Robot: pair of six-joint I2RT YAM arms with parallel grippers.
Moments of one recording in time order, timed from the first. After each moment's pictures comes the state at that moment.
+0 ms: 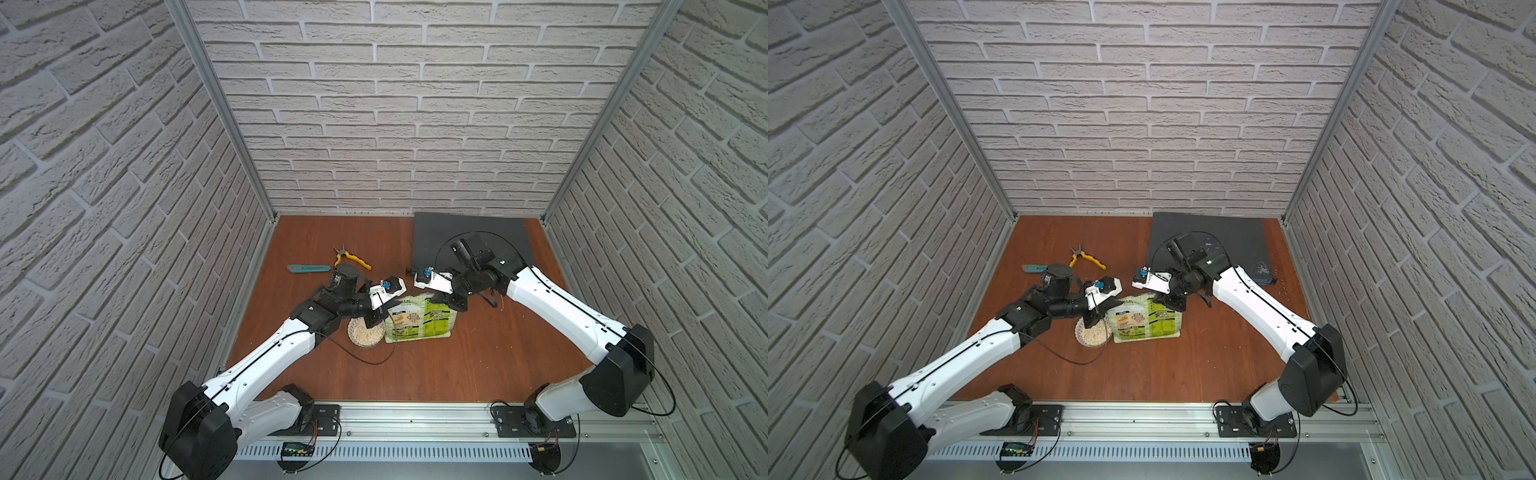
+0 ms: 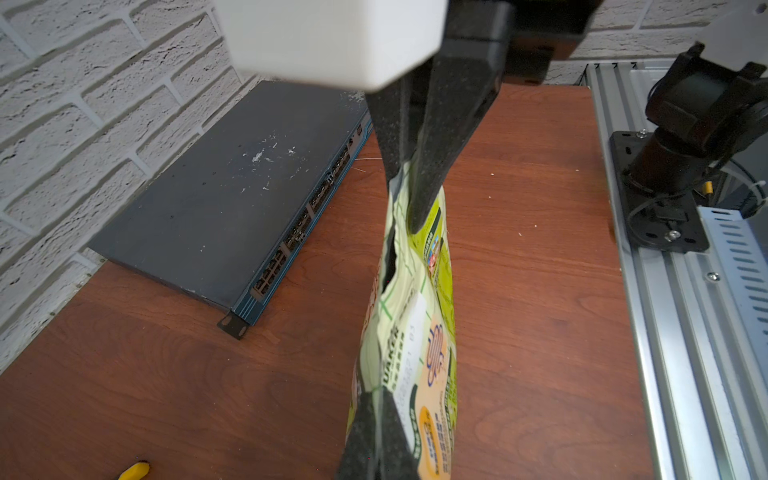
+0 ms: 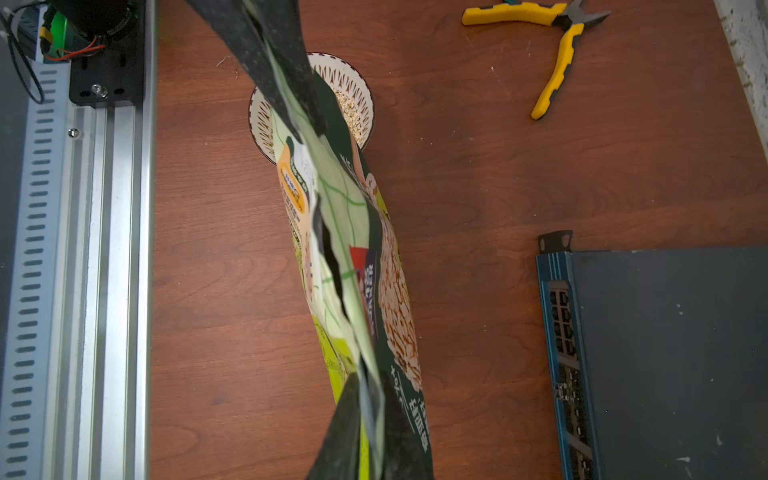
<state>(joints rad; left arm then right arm) -0.52 1.09 0.77 -0.25 0.54 0.51 0.64 1.50 1.36 -0.93 -0.42 -0.75</state>
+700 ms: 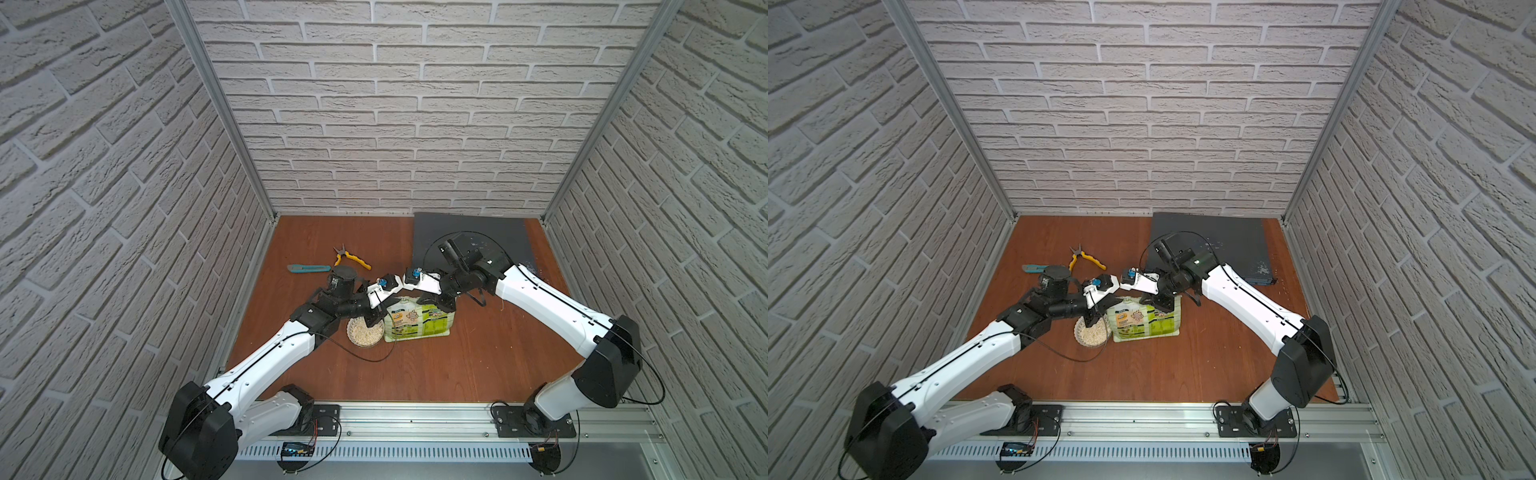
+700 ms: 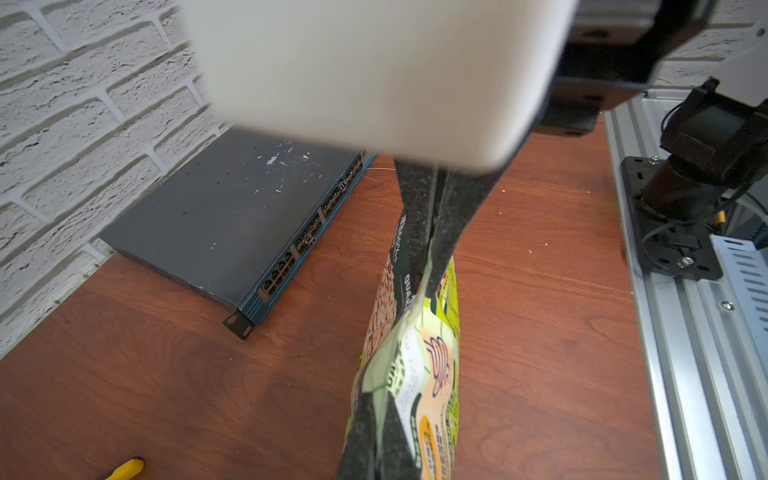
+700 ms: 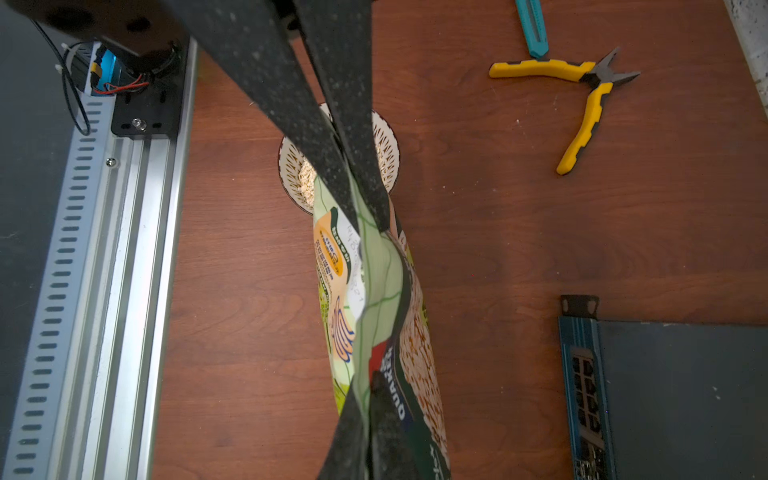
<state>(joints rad) -0.51 1.09 0.73 -0.16 0.55 0.43 0.69 1.56 1.40 -0.88 -0.46 -0.74</state>
